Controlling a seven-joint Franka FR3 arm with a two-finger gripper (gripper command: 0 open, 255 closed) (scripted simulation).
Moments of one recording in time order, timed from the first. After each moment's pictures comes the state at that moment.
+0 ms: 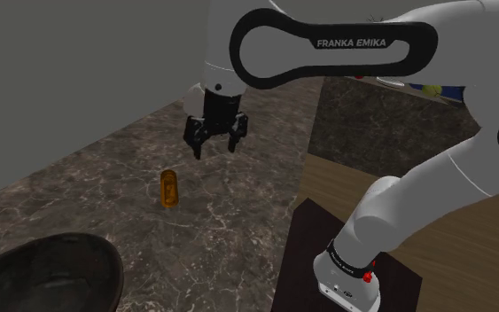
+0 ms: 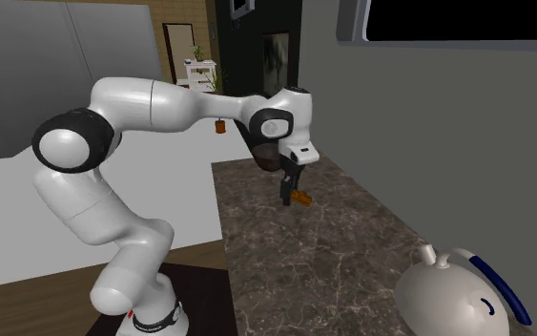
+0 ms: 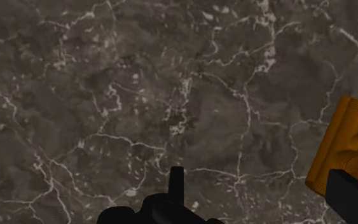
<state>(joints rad) 0.06 -0.38 0.46 -2.14 0.21 1.81 0.67</state>
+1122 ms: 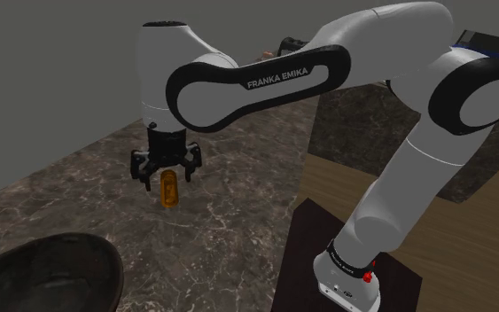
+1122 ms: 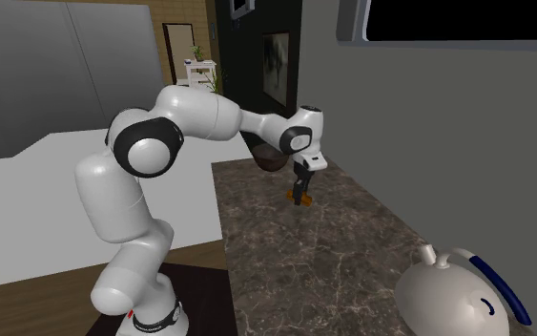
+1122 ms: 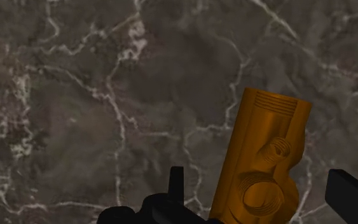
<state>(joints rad) 0.08 -0.01 0.64 -1.98 0.04 1.97 0.98</state>
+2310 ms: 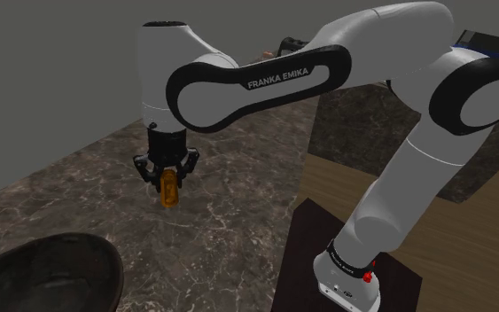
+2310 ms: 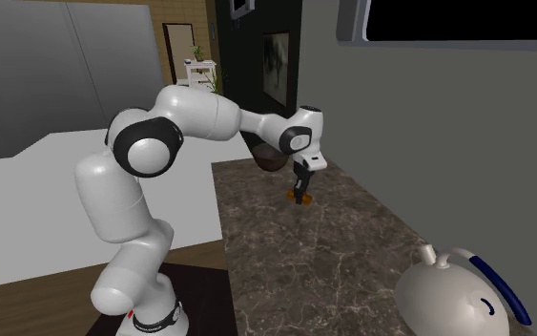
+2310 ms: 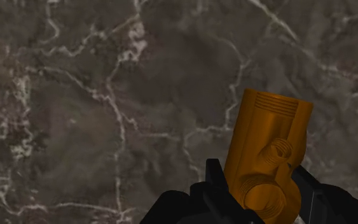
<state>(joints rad) 0.08 -0.01 0.64 -1.98 0.04 1.97 0.98</state>
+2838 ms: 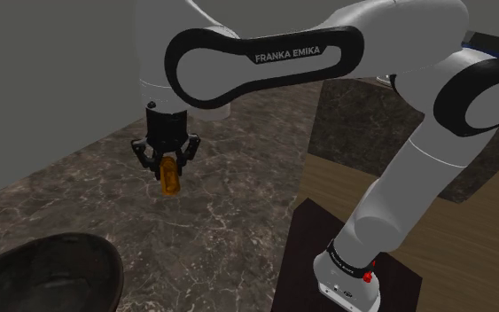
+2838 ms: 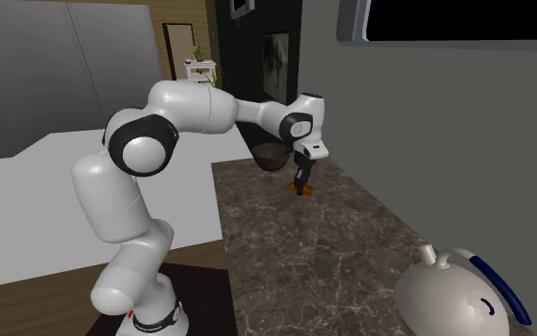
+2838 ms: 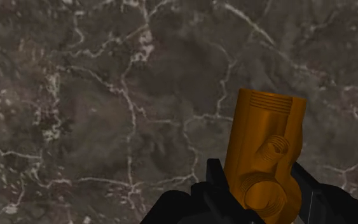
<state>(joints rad) 0.07 -0.03 0.63 -1.90 0.05 1.87 0.97</state>
